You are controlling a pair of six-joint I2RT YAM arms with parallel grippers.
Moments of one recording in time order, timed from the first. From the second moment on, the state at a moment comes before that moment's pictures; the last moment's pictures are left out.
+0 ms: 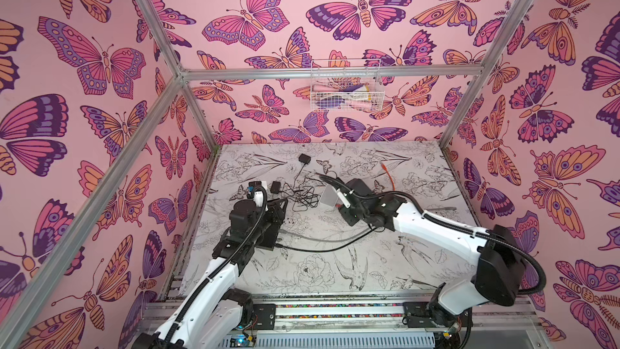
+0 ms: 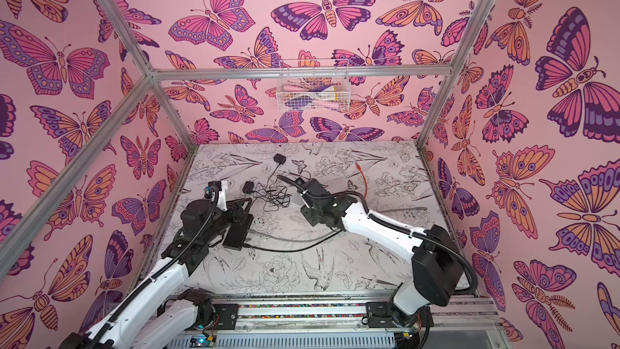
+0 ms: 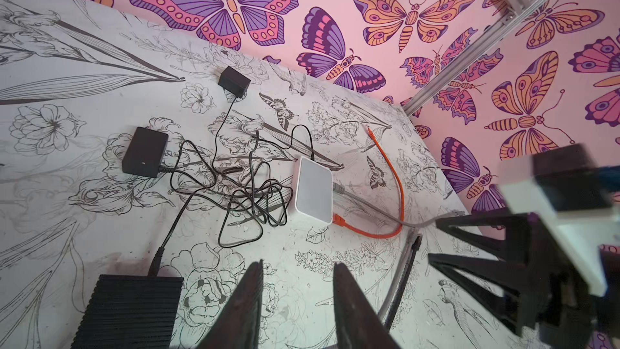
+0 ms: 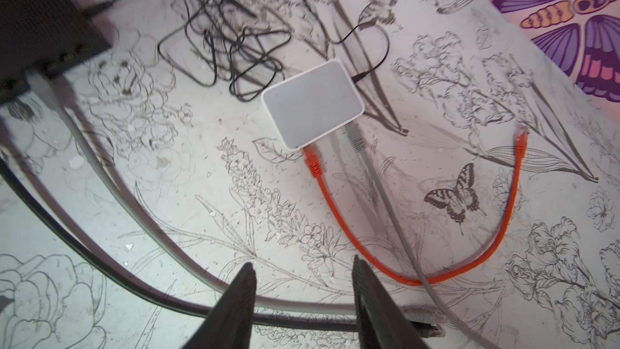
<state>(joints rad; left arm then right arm) -0.25 0.88 0.51 0.01 0.22 -0.45 0.81 1.51 1.18 -0.54 0.26 0.02</state>
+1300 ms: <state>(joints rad) -0.60 0.79 0.78 -0.21 -0.26 -0.13 0.53 0.90 0.96 -0.37 0.34 0.06</state>
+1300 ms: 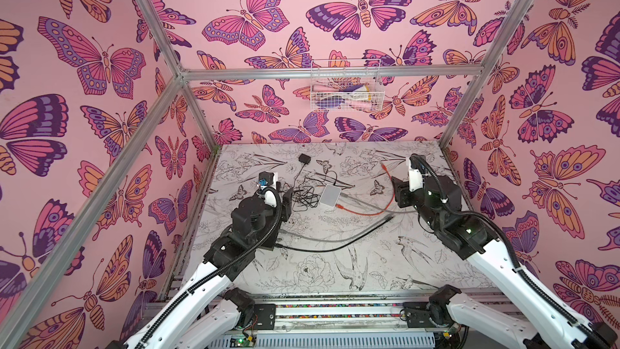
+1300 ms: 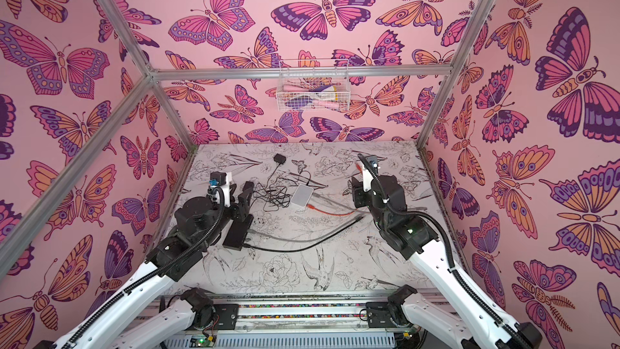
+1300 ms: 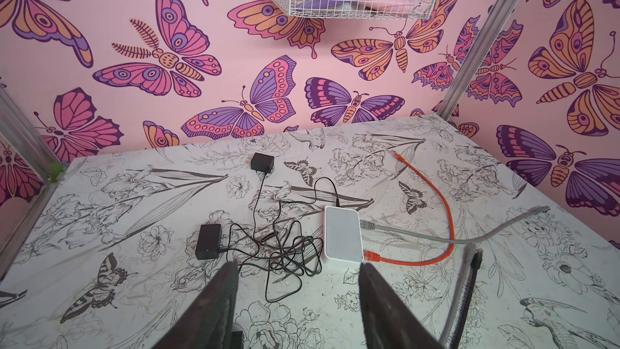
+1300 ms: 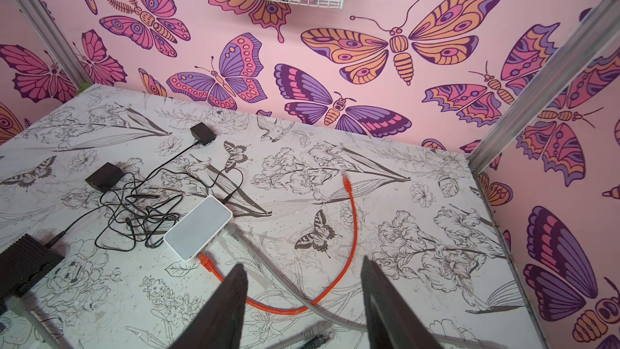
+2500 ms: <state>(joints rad) -0.56 0.86 0.57 -0.20 -0.68 -0.01 0.53 0.12 0.30 -0.27 0.74 0.10</state>
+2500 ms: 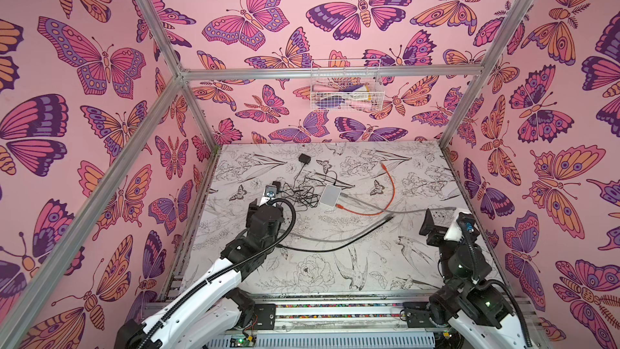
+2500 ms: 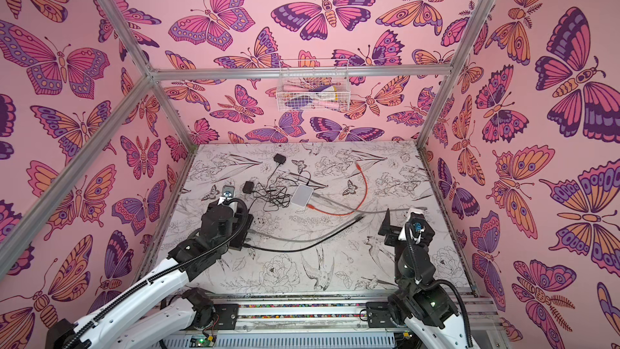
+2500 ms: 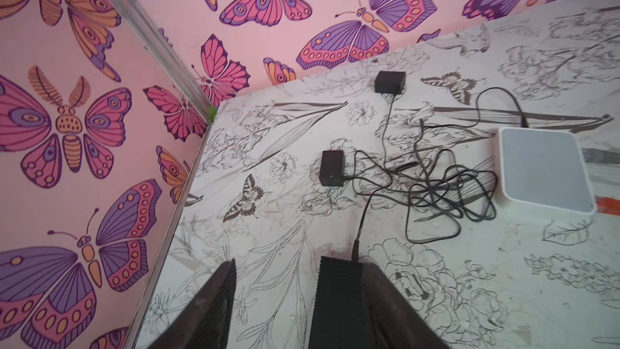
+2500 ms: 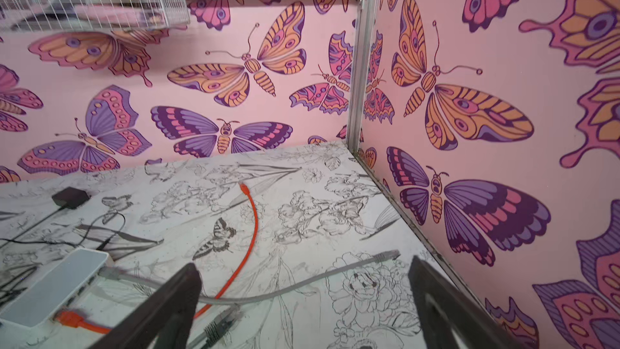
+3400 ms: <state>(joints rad) -0.45 0.86 0.30 -0.08 -0.71 -0.07 0.53 0.42 0.14 -0.07 0.82 0.08</state>
